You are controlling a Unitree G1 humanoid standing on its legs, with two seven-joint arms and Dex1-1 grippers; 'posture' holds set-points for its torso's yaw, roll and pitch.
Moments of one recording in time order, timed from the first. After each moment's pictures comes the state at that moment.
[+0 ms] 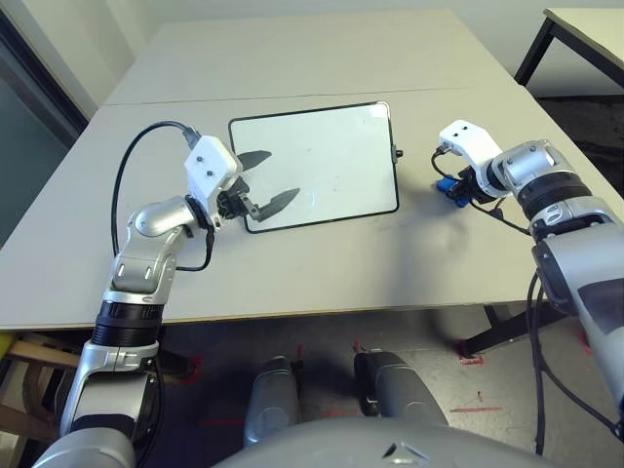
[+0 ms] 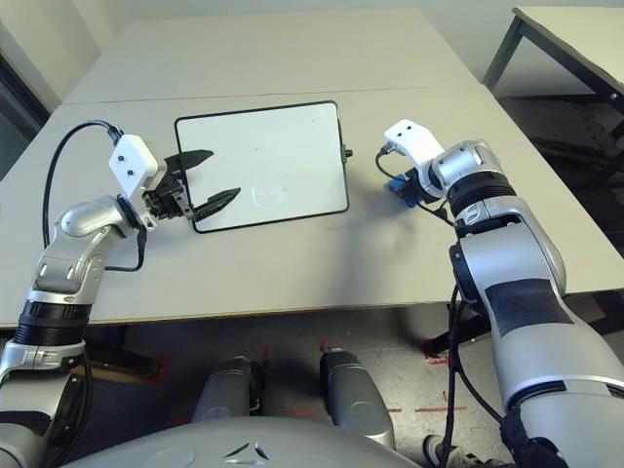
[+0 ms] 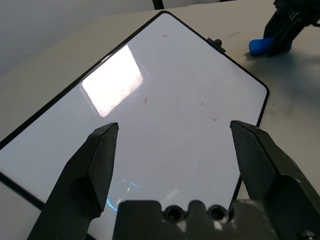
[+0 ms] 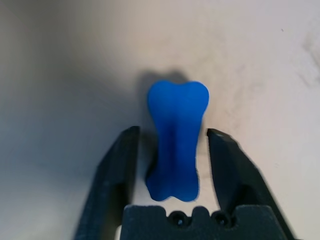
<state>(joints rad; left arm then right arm) -0.38 0.57 0.06 -0.02 -0.29 0.22 -0.81 -1.14 -0.50 0.21 1.16 -0.21 0.62 0.82</state>
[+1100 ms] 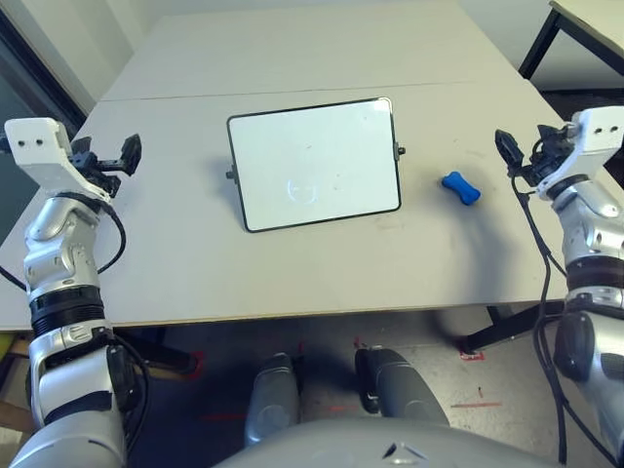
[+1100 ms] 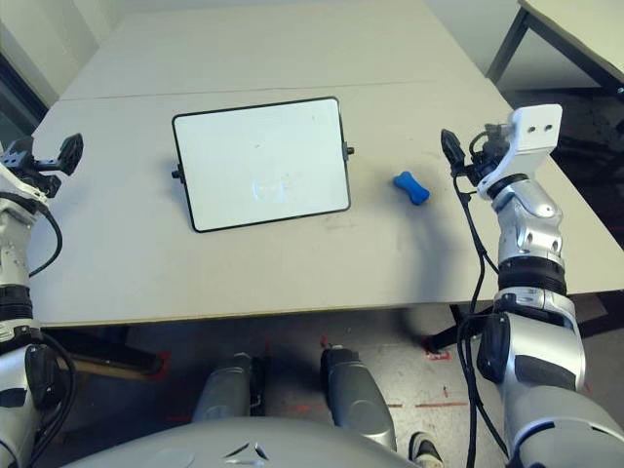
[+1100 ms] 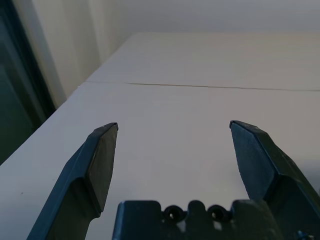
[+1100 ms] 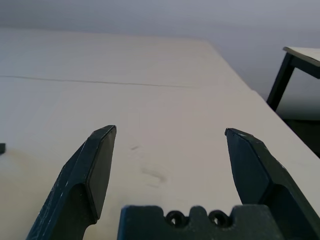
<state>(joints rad) -0.52 0.65 0.49 0.59 -0.33 0.08 -0.36 -0.64 -0.51 -0.40 0.80 0.25 -0.14 0.50</state>
